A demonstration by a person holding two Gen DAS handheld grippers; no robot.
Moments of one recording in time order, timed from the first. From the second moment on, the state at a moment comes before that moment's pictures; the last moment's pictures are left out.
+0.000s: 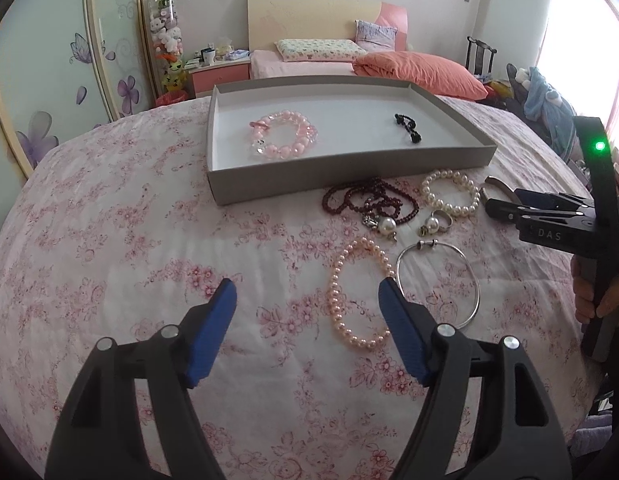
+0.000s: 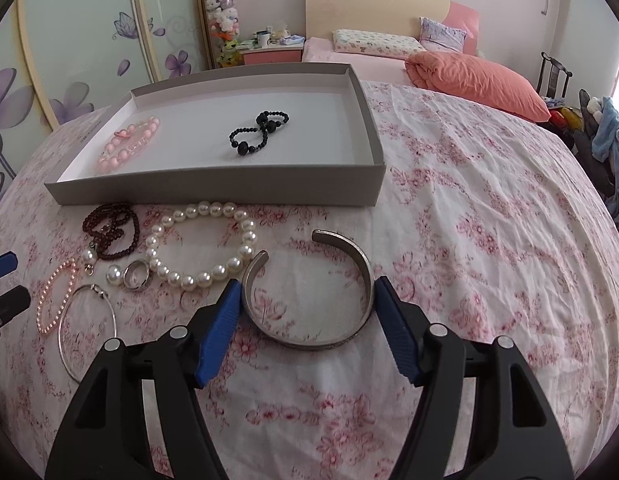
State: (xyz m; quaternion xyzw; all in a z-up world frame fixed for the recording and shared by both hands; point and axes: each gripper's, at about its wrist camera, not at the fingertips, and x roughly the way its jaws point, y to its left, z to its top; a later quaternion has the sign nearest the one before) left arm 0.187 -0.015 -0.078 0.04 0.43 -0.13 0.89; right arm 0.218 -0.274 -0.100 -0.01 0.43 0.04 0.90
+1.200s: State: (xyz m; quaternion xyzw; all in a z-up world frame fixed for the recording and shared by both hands) left arm 0.196 -0.016 -0.091 0.07 0.45 -0.11 0.88; right arm 0.203 -0.271 -0.099 0.00 0.44 0.04 0.90
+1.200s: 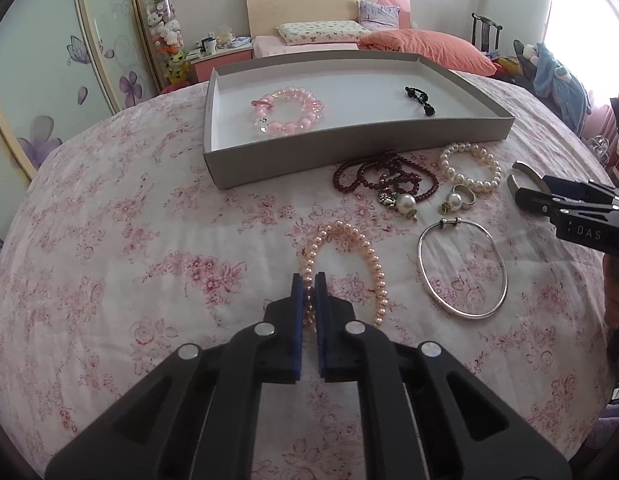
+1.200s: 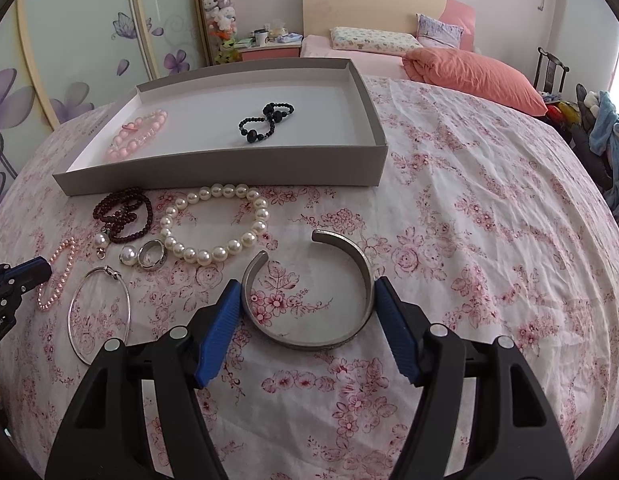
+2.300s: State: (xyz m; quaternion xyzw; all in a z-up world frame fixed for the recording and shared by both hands) left arm 0.162 0.009 -0.008 -0.07 0.30 -0.14 0.94; right arm 0.143 -0.227 -0.034 0.05 0.30 0.10 0.95
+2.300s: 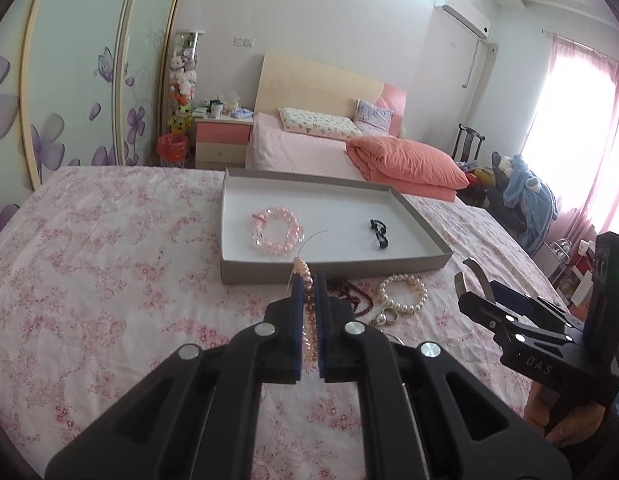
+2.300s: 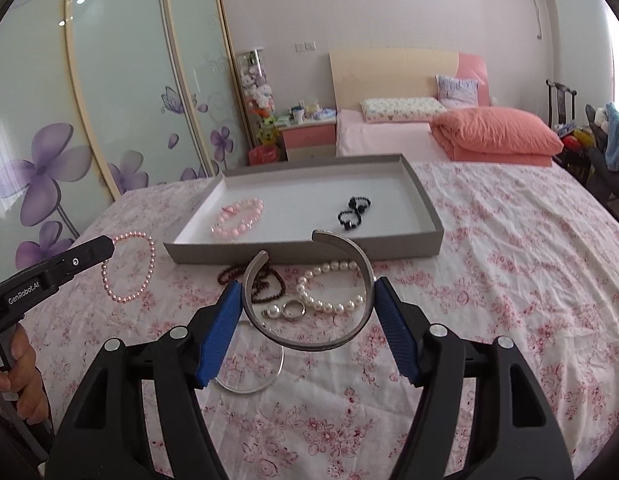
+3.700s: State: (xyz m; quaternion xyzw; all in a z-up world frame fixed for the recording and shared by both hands) left arm 0.219 -0.055 0.035 0.02 0.21 -0.03 0.98; right arm 0.182 -0.242 0.020 0.00 0.11 0.00 0.99
